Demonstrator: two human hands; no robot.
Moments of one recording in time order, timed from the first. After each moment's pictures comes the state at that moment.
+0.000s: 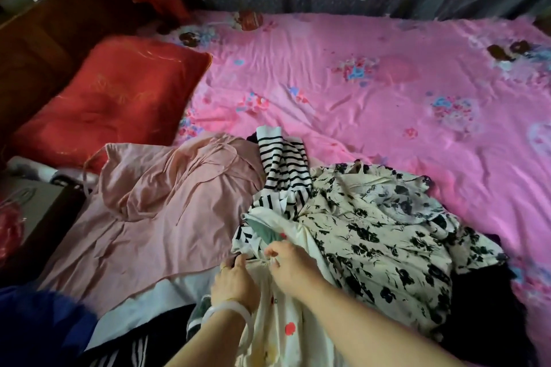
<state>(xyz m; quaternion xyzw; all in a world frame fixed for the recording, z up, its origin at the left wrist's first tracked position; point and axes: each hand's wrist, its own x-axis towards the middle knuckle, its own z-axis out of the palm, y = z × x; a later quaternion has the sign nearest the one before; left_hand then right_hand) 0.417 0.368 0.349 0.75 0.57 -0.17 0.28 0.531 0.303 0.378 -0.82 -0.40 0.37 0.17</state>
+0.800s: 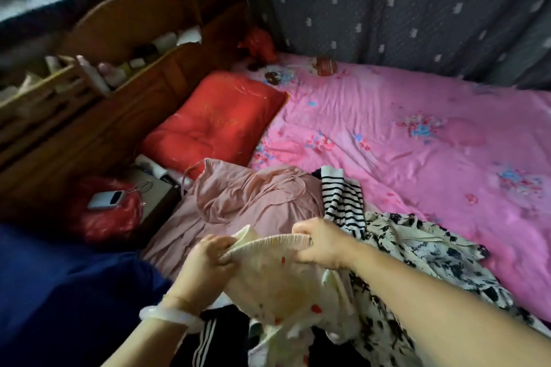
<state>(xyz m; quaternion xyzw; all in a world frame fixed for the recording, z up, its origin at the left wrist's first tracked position) 0.290 0.427 0.565 0.75 0.53 0.13 0.37 0.525 0.379 0.552 -0.68 -0.59 0.41 0.15</state>
